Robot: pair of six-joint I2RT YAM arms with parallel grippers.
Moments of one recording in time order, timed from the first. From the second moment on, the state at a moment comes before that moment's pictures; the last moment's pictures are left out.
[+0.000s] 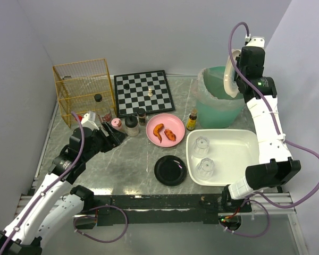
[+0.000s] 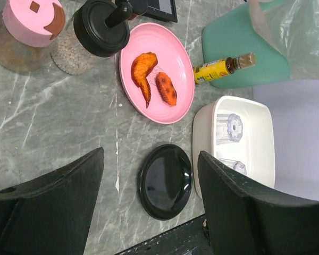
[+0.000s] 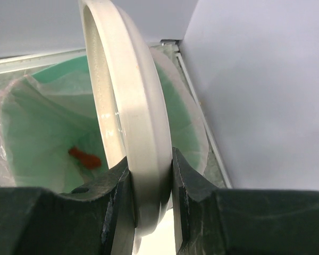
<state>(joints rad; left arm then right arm) -0.45 0.65 0.68 -0.42 0.04 -0.85 0.09 1.49 1.82 -0.74 0.45 0.01</state>
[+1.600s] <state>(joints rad) -0.45 0.82 0.69 -0.31 0.18 -0.78 0.02 0.59 0.75 -1.13 0.51 0.75</state>
